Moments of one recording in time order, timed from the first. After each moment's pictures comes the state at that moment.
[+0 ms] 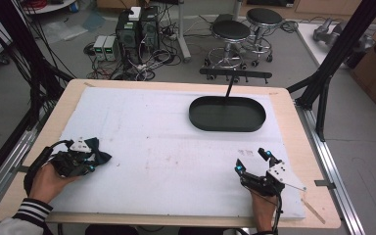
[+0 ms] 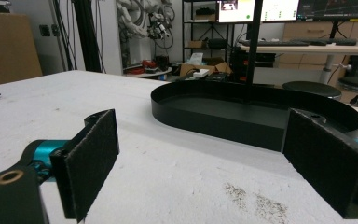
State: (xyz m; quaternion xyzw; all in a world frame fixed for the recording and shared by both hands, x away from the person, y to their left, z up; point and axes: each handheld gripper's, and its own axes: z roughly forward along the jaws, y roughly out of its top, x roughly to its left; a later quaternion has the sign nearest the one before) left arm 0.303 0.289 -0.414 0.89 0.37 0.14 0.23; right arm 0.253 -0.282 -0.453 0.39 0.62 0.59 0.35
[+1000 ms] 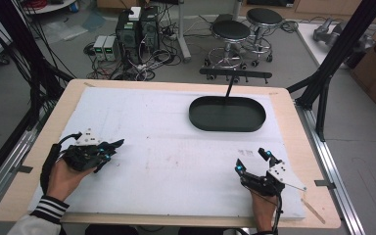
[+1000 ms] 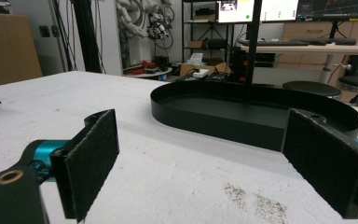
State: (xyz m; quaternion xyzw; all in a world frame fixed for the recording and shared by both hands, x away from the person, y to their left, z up) left arm 0.304 0.248 -0.391 0.85 0.36 0.18 0.34; right arm 0.253 -0.282 -0.453 0.39 0.62 0.59 0.35
